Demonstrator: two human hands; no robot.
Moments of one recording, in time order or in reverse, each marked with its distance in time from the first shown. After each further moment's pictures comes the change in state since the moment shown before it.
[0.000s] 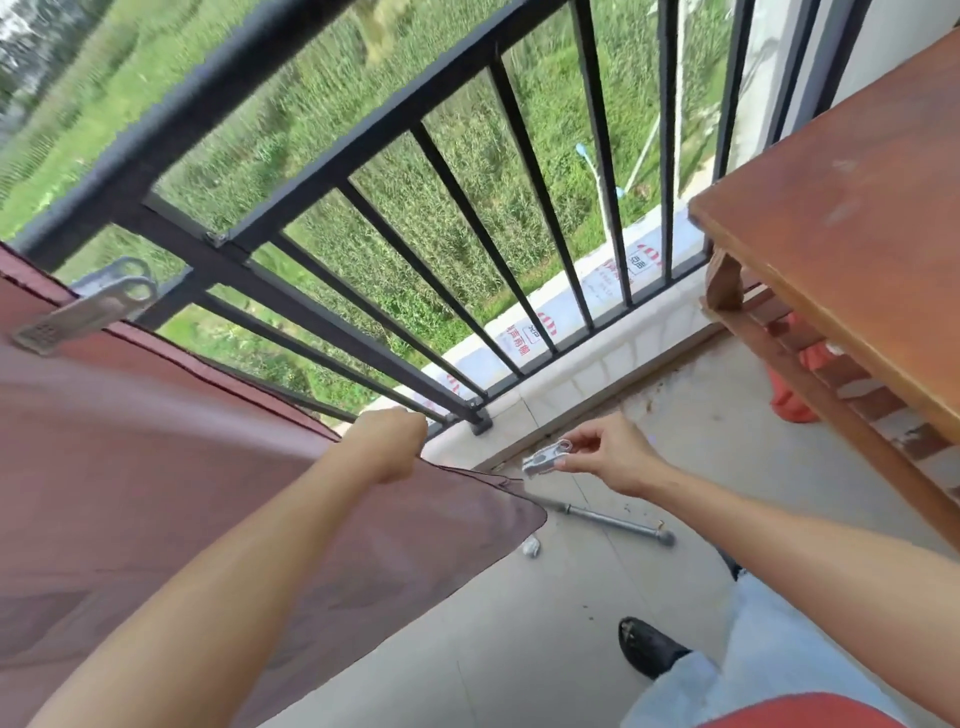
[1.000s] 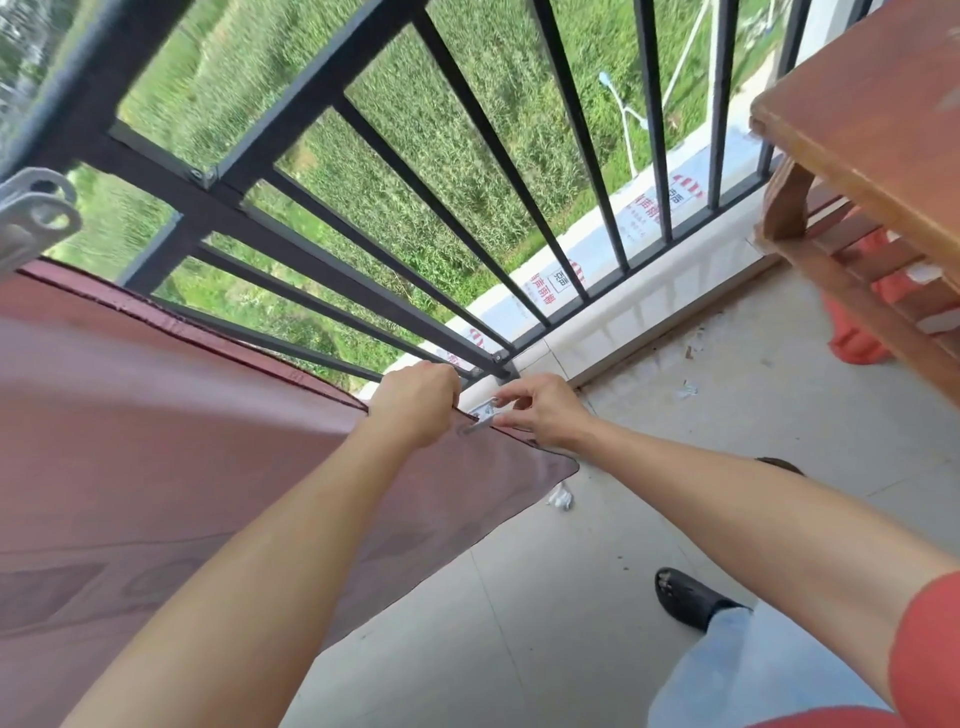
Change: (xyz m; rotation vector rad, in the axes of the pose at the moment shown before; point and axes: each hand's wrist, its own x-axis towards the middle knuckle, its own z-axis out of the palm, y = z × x) left_hand 0.020 0.005 0.029 -0.157 0.186 -0.058; right_hand 0.075 -0.011 0.114 0.134 -0.070 -0.187
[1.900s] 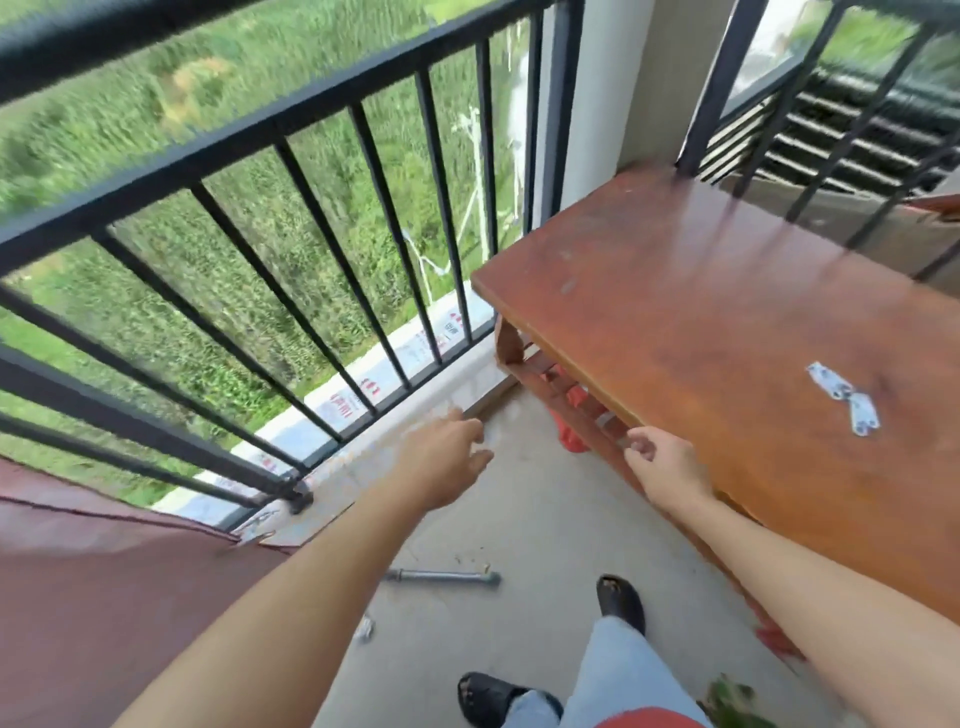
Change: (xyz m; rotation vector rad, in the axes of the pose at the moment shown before) left_hand 0.006 0.243 -0.080 -0.412 0.212 0.470; right_hand -0.264 0.058 -0.317 -0.589 0.780 0.483
